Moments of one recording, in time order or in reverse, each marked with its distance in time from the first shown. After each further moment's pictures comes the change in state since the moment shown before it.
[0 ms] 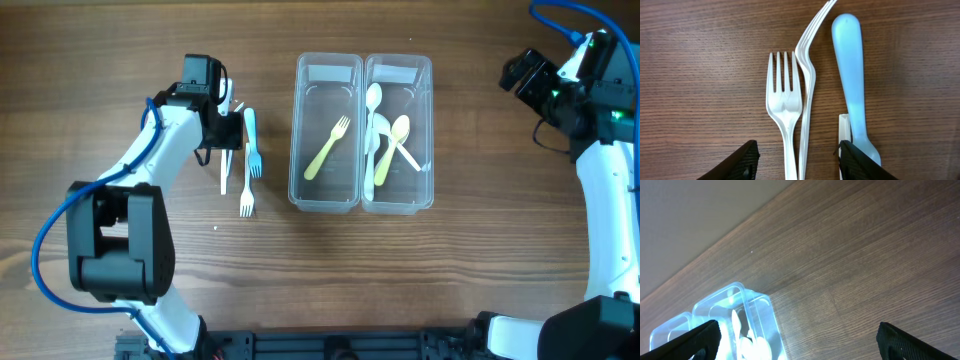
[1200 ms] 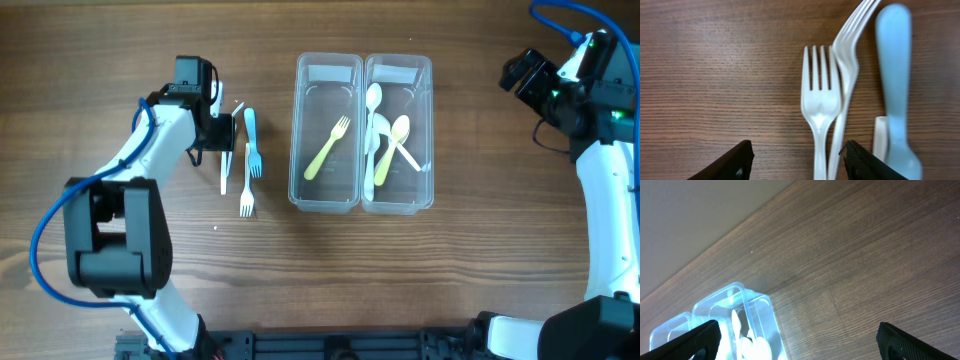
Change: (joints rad) left arm 0.040 0.028 0.000 -0.003 -0.045 0.027; right arm 0.000 0.000 0.000 0.000 0.000 0.000
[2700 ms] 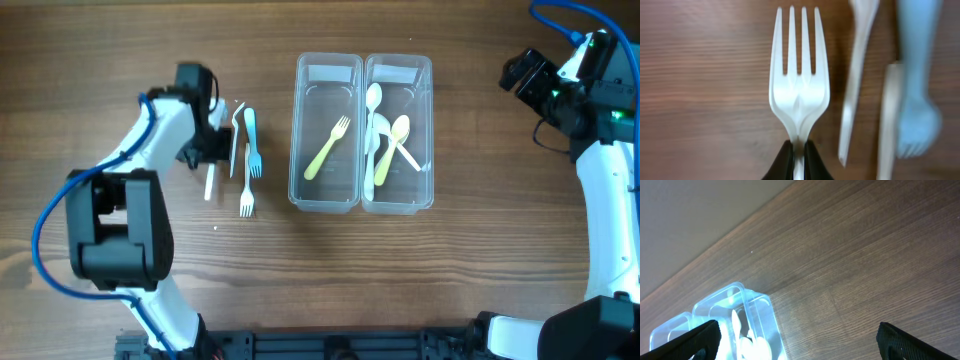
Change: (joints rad) left arm 0.007 0.027 0.082 -0.227 0.022 0.043; right arm 0.000 0.000 0.000 0.000 0.000 0.000
